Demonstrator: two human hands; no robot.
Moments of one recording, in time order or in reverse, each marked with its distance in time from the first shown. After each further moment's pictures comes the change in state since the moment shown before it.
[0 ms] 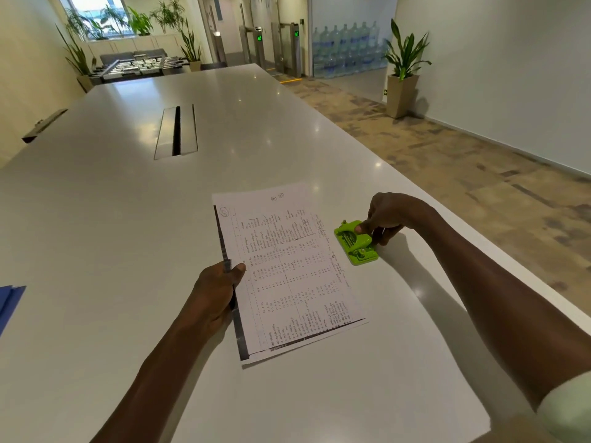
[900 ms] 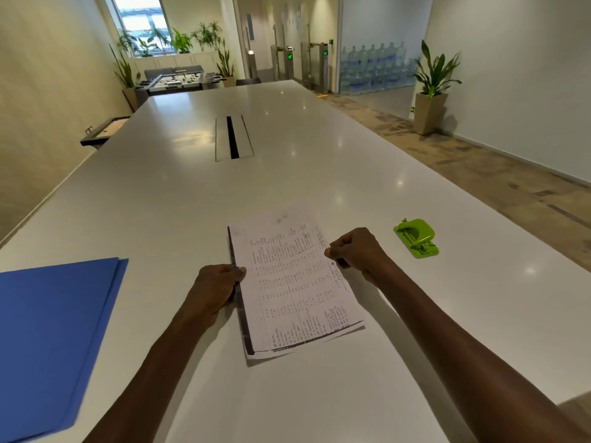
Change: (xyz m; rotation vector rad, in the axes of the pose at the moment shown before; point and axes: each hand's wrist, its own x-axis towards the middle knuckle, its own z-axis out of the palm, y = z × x) left_hand -0.025 0.001 -0.145 0.144 0.116 0.011; right_hand -0.036 -0.103 0.177 0.553 0.280 -0.273
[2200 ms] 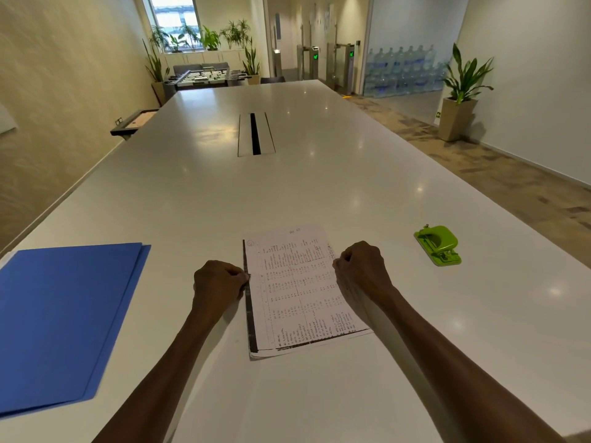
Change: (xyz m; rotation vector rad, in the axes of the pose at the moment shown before) left_hand -0.002 -0.015 -0.015 0.488 0.312 0.212; right_hand -0.009 0.013 0.036 -0.370 0.069 -0.075
